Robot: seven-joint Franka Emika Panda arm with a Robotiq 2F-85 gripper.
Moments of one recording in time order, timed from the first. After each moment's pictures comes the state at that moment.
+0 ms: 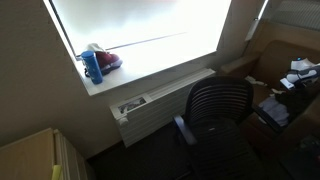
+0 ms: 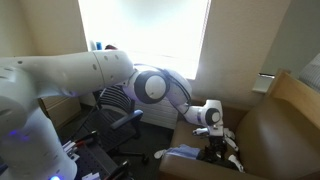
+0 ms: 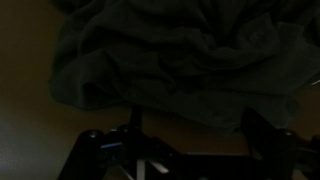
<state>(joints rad) -0.25 1.50 -0.36 -0.91 -0.19 2.20 1.78</state>
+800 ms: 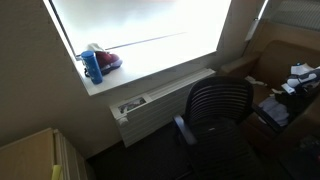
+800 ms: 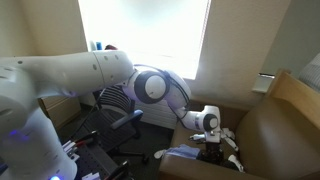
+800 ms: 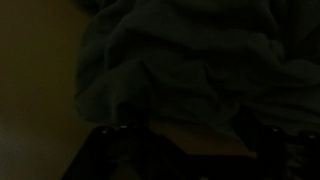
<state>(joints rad) -0.25 1.50 -0.37 -0.98 -0.20 2.20 1.82</state>
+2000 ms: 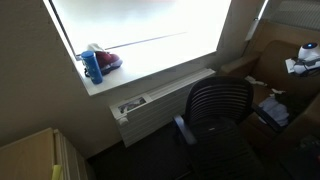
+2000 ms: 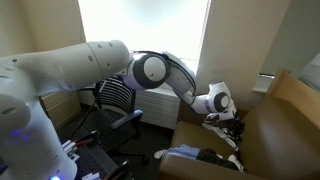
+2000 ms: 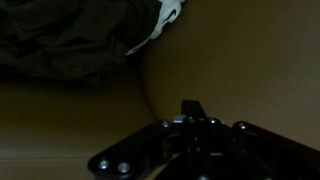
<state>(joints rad) -0.20 1.38 -0.49 -0.95 -0.20 2.53 2.01</state>
